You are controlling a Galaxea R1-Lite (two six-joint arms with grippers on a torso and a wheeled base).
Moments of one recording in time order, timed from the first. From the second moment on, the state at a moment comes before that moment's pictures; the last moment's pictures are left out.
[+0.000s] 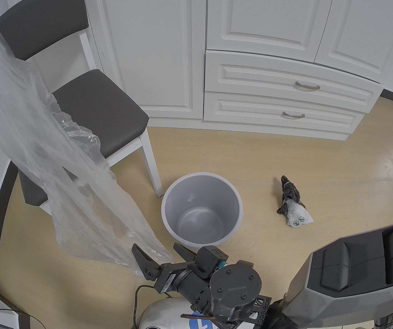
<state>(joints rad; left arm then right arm) -0.84 0.88 -0.77 -0.64 0.28 -0.02 1.12 2.29 -0.74 -1.55 -0.40 0.65</state>
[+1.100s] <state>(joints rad) -0.84 0.87 -0.77 -0.64 0.27 -0.02 1.01 2.25 -0.81 -1.55 -0.50 0.53</state>
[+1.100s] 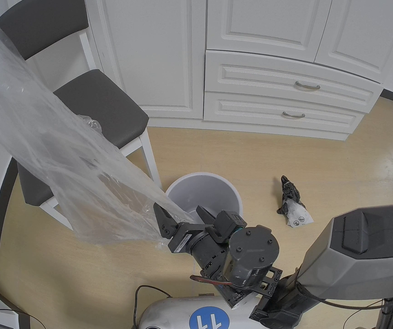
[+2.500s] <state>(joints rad) -0.84 0.88 -0.74 -0.63 0.27 0.01 0.99 2.17 -0.76 -1.55 -0.42 0.60</state>
